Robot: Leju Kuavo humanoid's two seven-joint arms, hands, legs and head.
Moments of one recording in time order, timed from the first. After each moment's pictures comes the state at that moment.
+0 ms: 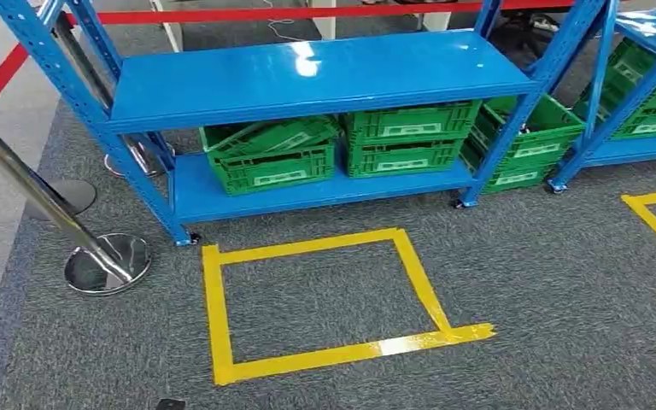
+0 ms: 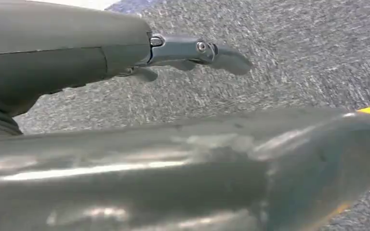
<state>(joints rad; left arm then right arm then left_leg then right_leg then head) -0.04 -0.20 0.83 -0.22 -0.96 0.43 -0.24 -0.03 0.17 -0.91 -0.19 1.24 -0.10 -0.21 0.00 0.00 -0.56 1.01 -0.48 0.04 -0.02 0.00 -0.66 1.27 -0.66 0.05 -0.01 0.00</state>
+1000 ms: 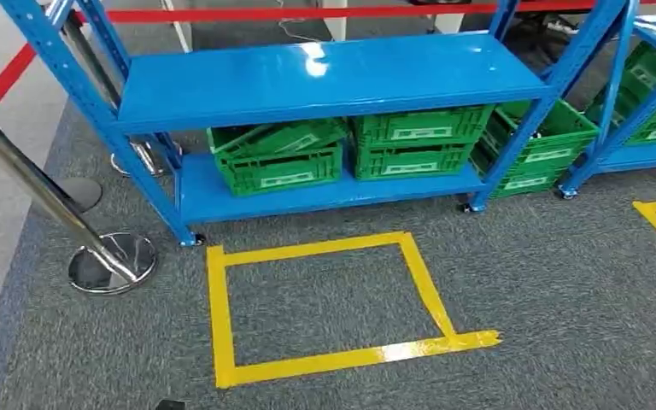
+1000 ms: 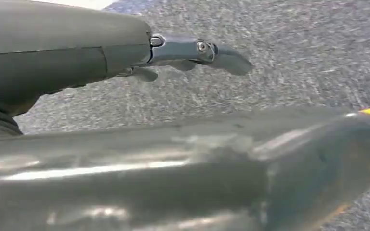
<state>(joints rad) -0.04 -0.20 0.83 -0.22 -0.97 0.43 -0.25 -0.03 0.17 -0.91 -0.19 1.25 -0.09 -0.22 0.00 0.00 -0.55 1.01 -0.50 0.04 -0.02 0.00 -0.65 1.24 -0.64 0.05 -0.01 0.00</state>
